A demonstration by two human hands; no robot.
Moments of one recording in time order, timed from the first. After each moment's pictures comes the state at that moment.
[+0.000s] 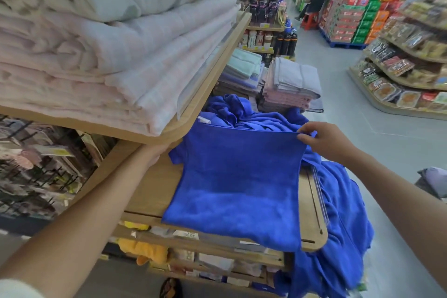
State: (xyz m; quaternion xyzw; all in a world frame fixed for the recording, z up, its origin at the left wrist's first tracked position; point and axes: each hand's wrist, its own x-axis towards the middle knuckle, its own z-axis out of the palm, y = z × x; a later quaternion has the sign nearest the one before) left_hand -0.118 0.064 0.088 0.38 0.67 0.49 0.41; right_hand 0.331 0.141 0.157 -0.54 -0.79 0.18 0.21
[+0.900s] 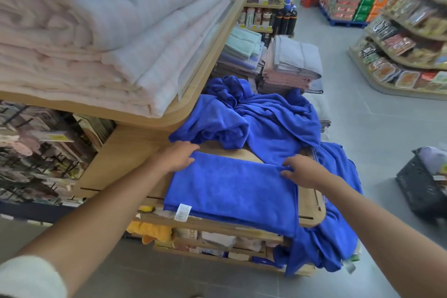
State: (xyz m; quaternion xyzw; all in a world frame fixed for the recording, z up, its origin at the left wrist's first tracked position) left_hand -0.079 0.038 0.042 0.74 0.66 -0.02 0.14; right_hand 0.312 0.077 0.057 -0.56 -0.81 0.17 -0.08
